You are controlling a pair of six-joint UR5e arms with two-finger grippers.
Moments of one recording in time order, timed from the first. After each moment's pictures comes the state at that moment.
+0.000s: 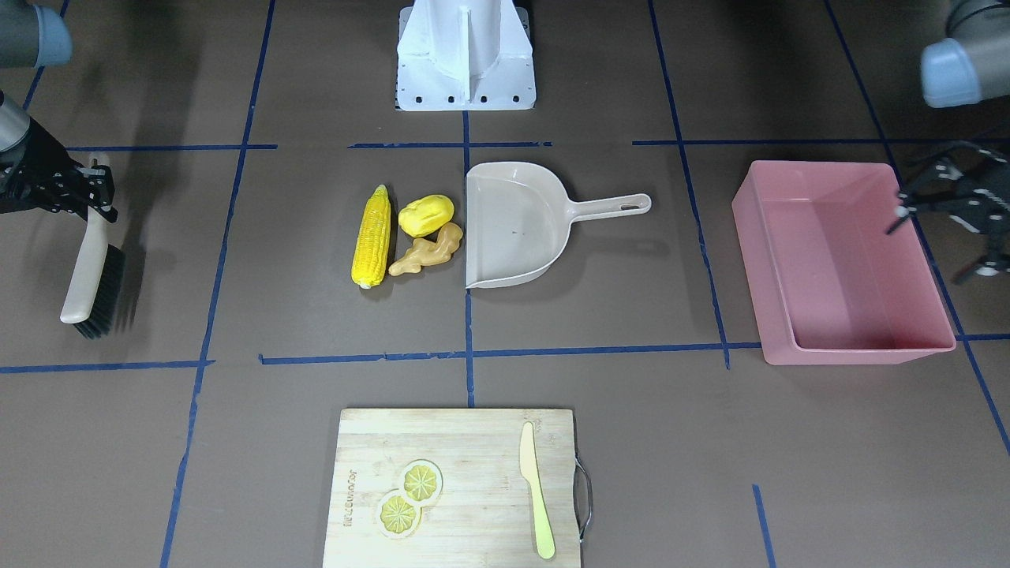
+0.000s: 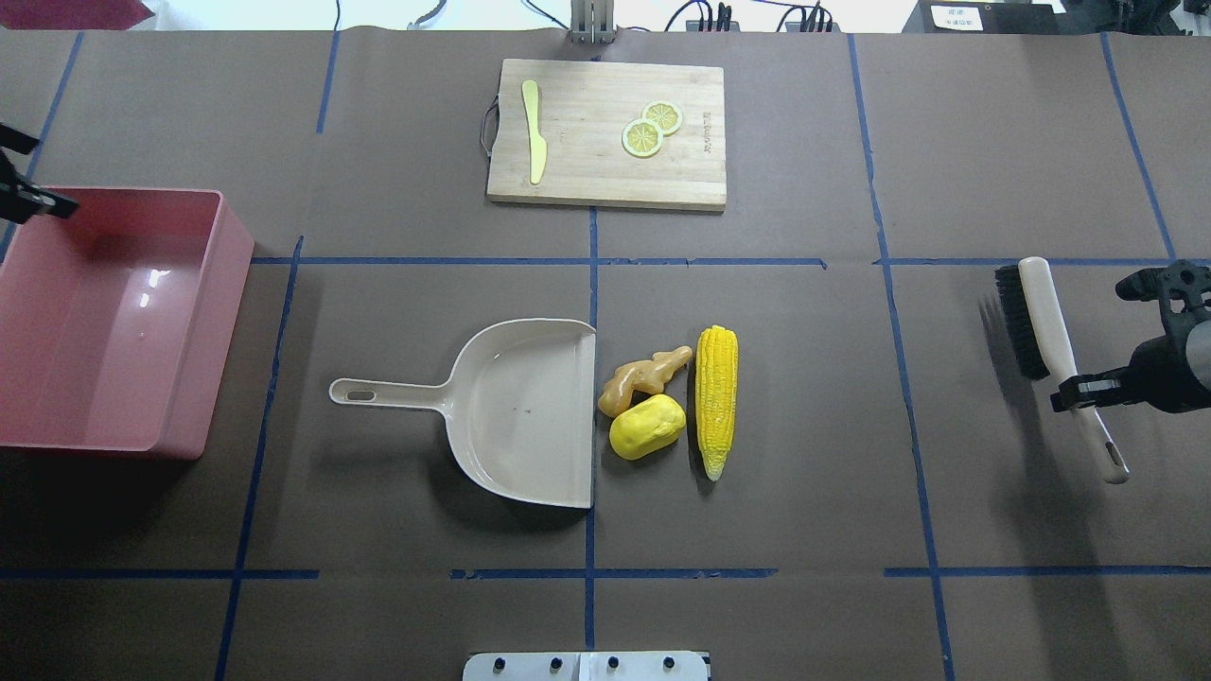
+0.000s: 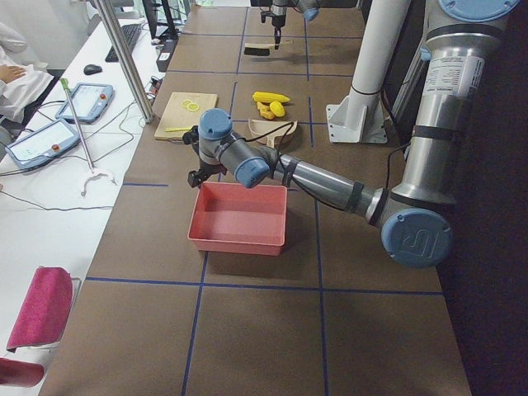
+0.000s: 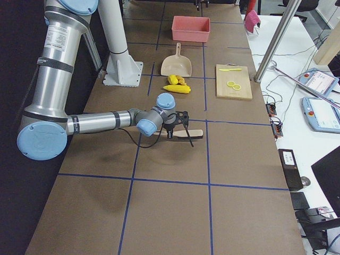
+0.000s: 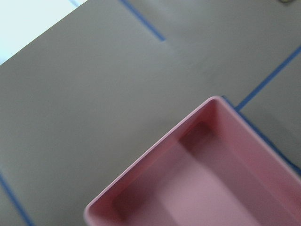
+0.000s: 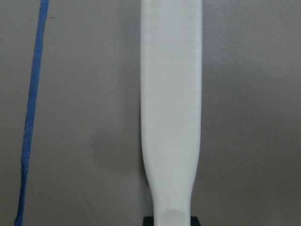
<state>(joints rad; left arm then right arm) -1.22 -1.72 -1.80 -1.99 -2.38 0.16 0.88 -1.82 1.86 -0.91 2.14 0.86</state>
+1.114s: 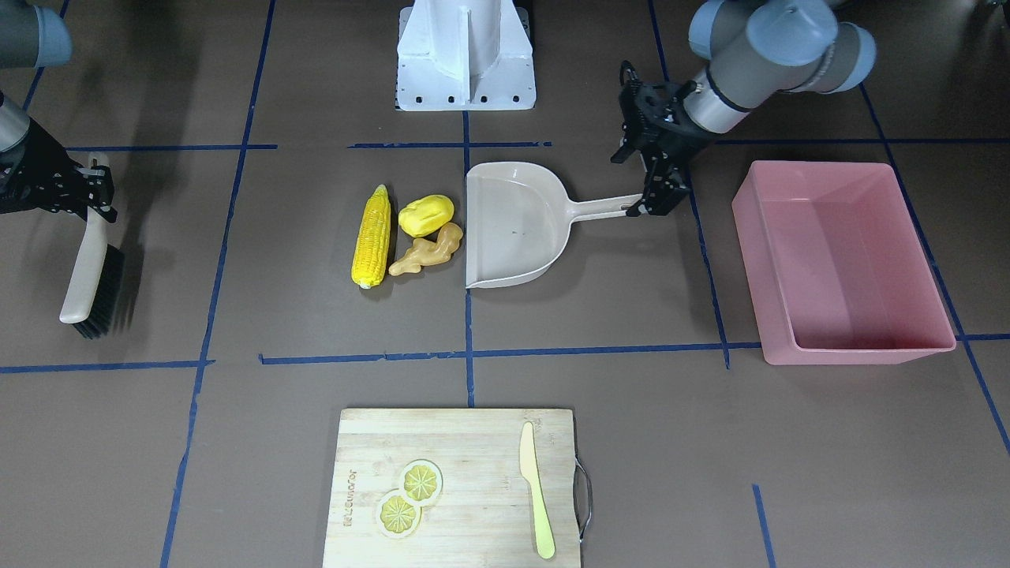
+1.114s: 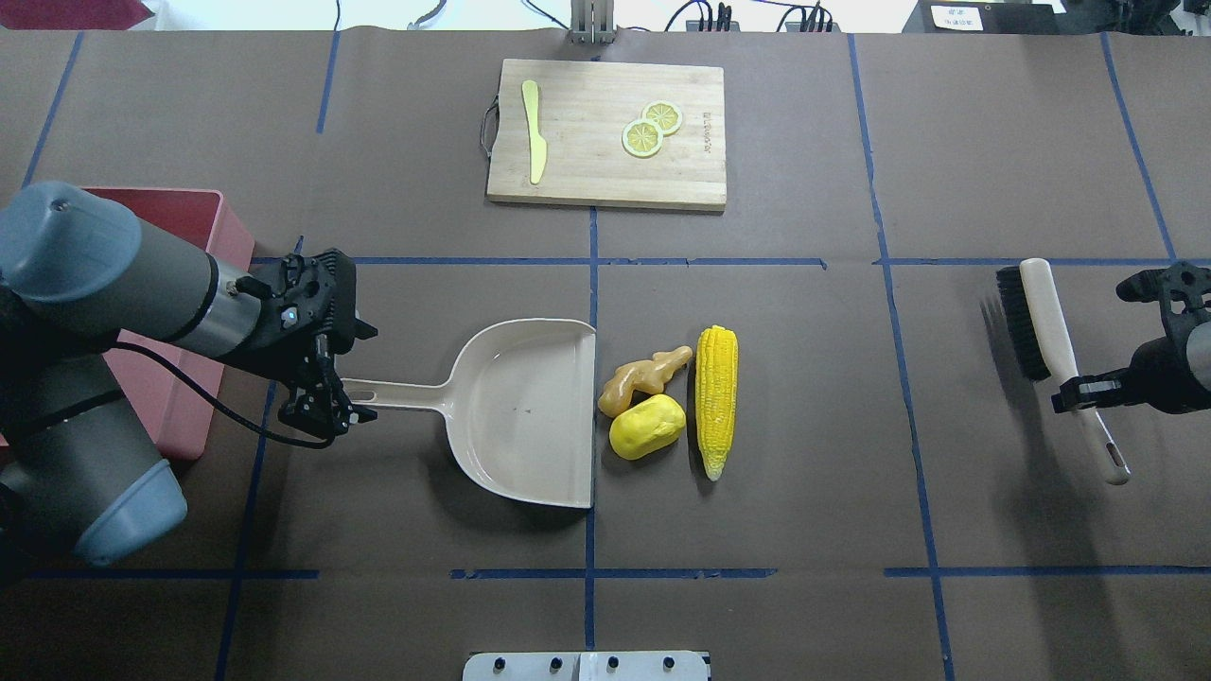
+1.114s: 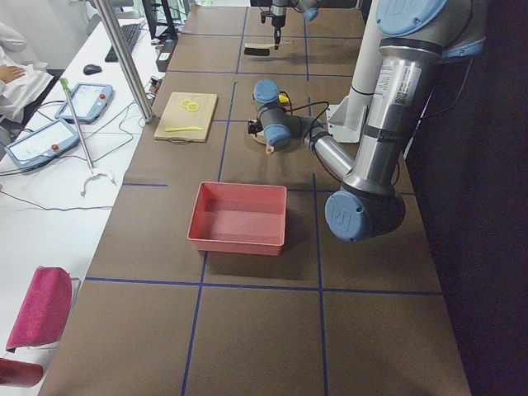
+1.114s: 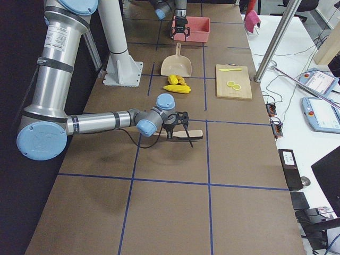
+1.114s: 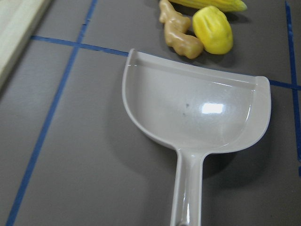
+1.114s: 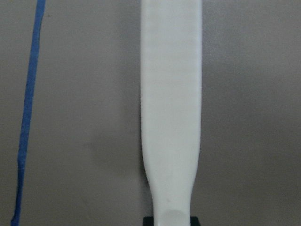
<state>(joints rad) -0.66 -1.82 -1.90 -2.08 -2.16 0.17 0.88 -1.82 1.85 -0.91 2.14 0.86</state>
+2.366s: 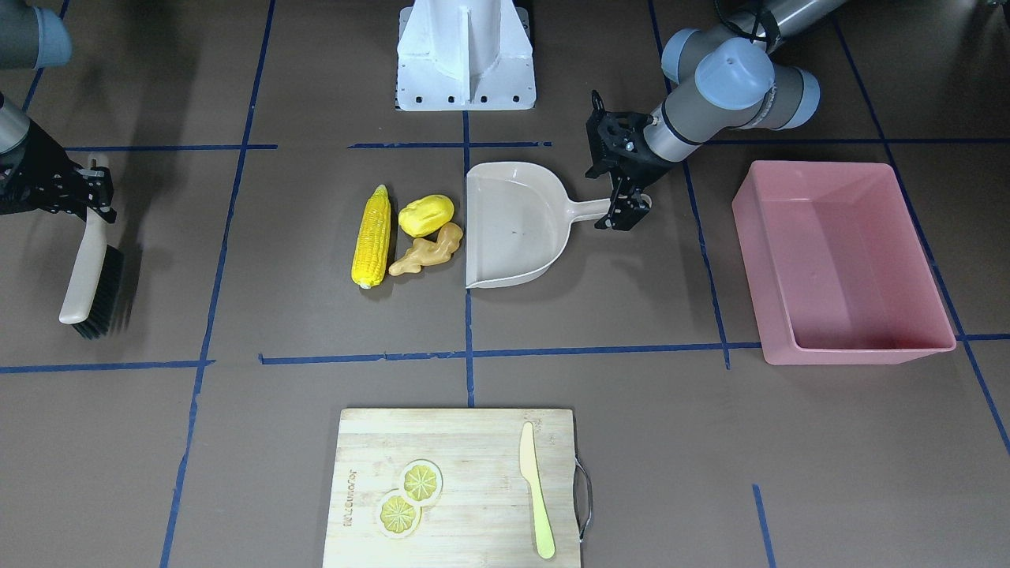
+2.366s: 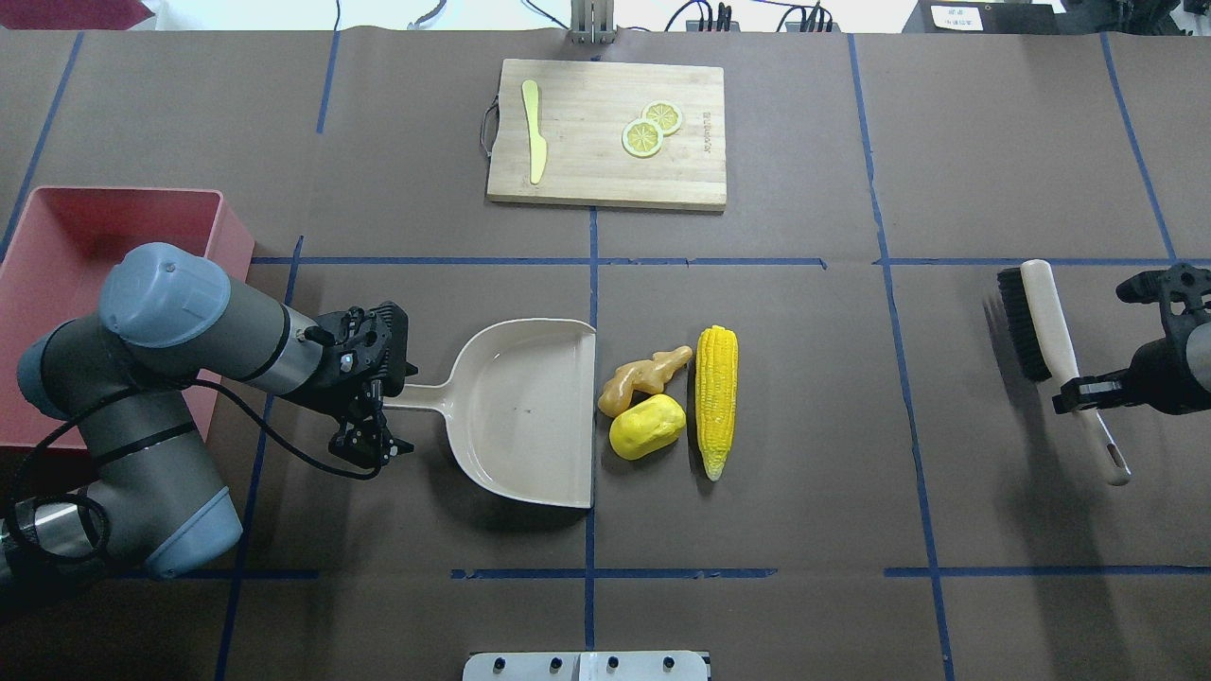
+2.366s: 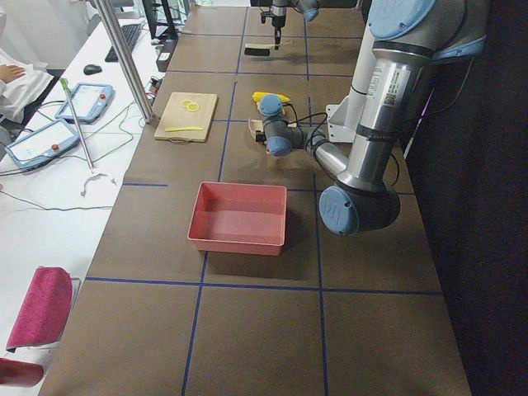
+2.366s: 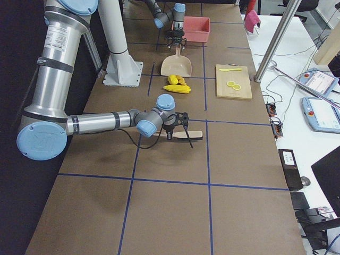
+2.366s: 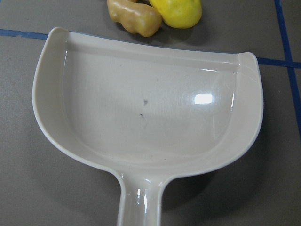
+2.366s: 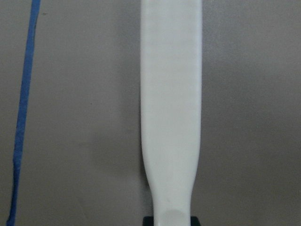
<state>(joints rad) -0.59 -1.87 -1.73 -2.20 -2.14 0.17 0.88 -1.82 1.85 -0.91 2.14 0.86</state>
